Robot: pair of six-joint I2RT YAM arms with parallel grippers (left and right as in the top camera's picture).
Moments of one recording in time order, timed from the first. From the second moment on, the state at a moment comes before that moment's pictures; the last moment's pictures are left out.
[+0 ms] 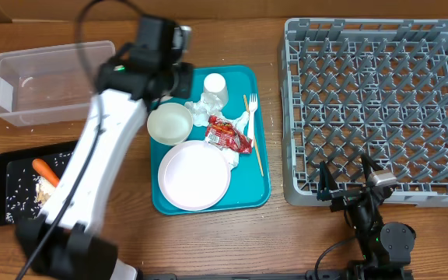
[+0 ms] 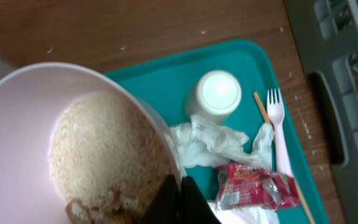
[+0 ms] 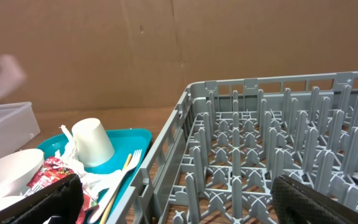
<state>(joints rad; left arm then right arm) -0.25 1.67 1.67 -0.97 0.01 -0.14 0.00 0.01 0.02 -0.02 -0.23 0.14</state>
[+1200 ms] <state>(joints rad) 0.97 1.48 0.89 -0.81 1.22 0.12 0.00 0.01 0.02 -0.02 -0.23 0.14</state>
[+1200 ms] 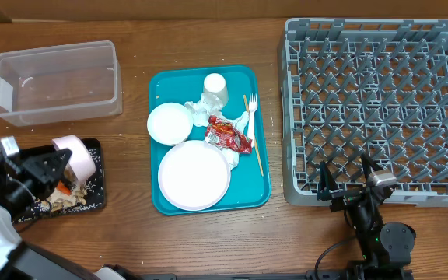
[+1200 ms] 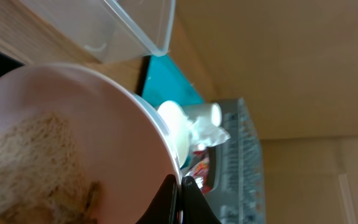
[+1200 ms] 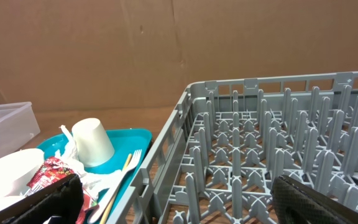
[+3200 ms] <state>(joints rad) 0.63 1.15 1.16 -0.77 0.99 -0.04 0.00 0.01 0.02 -0.02 -0.23 0.14</state>
